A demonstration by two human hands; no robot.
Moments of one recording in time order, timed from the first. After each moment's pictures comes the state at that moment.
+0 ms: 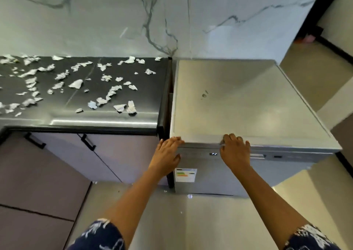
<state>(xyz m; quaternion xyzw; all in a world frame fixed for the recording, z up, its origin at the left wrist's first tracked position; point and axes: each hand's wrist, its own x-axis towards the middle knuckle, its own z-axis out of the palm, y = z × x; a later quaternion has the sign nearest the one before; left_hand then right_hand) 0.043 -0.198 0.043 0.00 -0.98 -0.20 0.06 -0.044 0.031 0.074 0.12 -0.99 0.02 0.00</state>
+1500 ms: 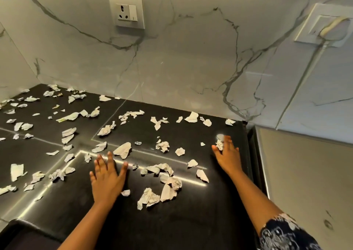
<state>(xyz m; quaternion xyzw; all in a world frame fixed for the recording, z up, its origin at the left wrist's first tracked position) -0.074 -0.671 0.053 0.46 -0.86 -0.17 0.09 -0.350 -0.403 0.058 0.18 -0.95 0.24 -0.03</state>
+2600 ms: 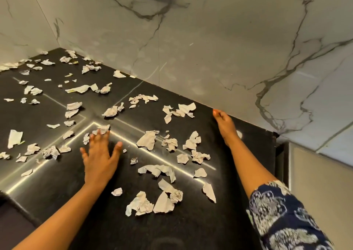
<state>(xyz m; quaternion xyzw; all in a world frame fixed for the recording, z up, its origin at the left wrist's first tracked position) -0.094 -0.694 0.053 0.49 -0.83 -0.18 0.19 -0.437 -0.526 0.085 0.23 -0.79 0.52 -0.20</state>
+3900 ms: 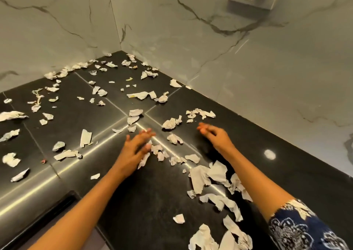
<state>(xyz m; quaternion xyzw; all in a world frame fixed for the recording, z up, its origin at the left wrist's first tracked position) -0.033 -0.810 0.063 0.30 -0.83 -0.40 0.25 -0.324 -0.699 0.075 0.48 -0.71 0.43 -0.30</state>
